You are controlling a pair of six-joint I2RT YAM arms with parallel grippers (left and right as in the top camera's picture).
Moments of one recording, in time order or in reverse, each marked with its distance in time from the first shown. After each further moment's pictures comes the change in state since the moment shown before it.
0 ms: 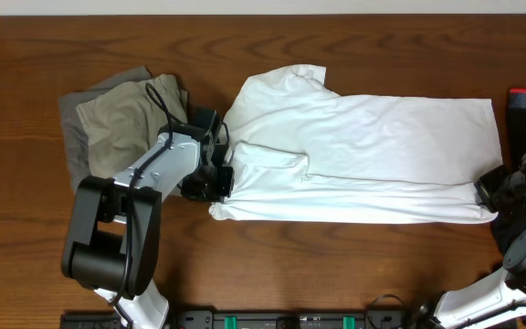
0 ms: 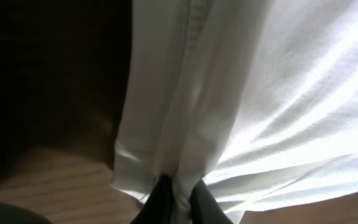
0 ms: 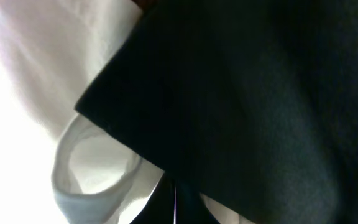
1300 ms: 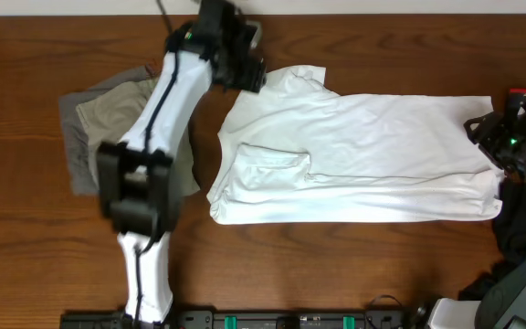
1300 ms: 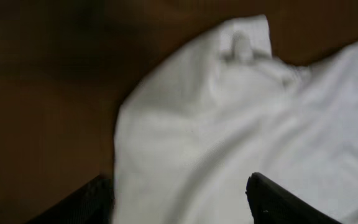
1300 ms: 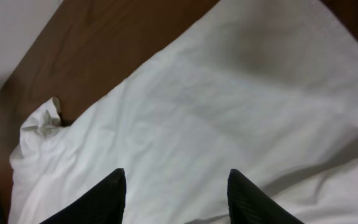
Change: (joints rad) left arm 0.002 0.381 0.953 0.005 0.076 0.188; right arm 0.134 -0.316 0.004 0.216 -0.386 -0.148
